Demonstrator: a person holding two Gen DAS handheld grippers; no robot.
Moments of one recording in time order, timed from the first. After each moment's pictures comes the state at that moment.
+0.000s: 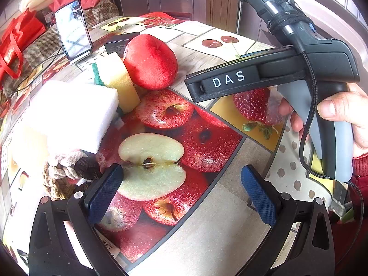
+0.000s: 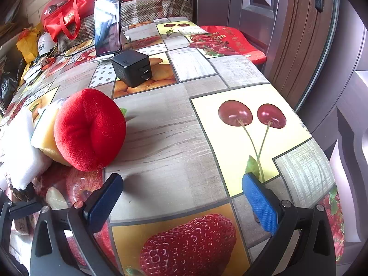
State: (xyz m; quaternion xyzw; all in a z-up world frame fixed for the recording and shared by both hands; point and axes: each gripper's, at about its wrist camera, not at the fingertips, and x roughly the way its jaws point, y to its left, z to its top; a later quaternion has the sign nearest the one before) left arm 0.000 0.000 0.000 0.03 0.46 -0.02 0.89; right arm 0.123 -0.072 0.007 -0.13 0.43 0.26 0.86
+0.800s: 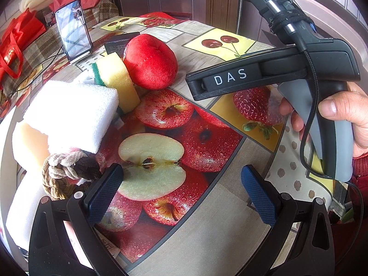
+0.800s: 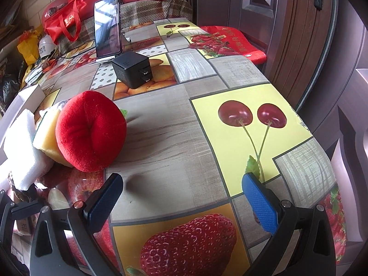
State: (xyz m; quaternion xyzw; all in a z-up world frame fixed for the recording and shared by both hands) left arm 0.000 0.000 0.000 0.03 0.46 -0.02 0.89; right arm 0.124 -0.073 0.009 -0.12 0.43 0.26 0.86
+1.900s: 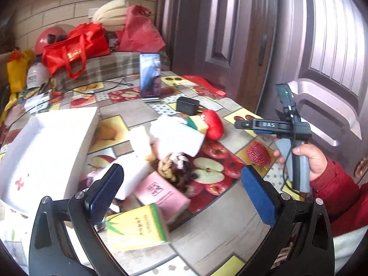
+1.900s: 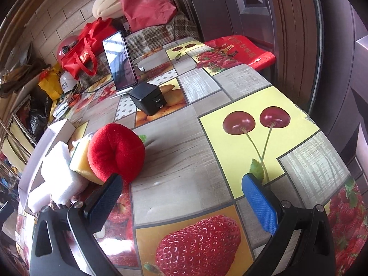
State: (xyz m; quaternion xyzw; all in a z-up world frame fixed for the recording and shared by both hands) left arm -0.156 0.080 0.087 -0.08 0.27 0.08 0.96; right arm 0.123 -0.109 0.035 0.03 0.39 0.36 0.85
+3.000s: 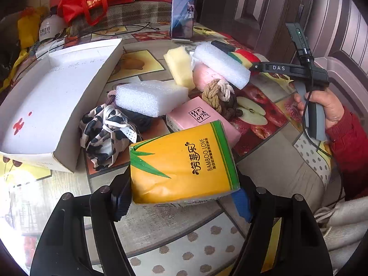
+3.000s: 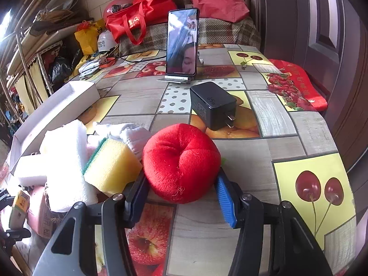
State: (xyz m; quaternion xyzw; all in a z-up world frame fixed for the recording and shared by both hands) left arm -0.157 0.103 0.019 -0.12 0.39 0.10 0.91; right arm 0.122 -0.023 0.032 -0.13 0.34 0.44 0.82
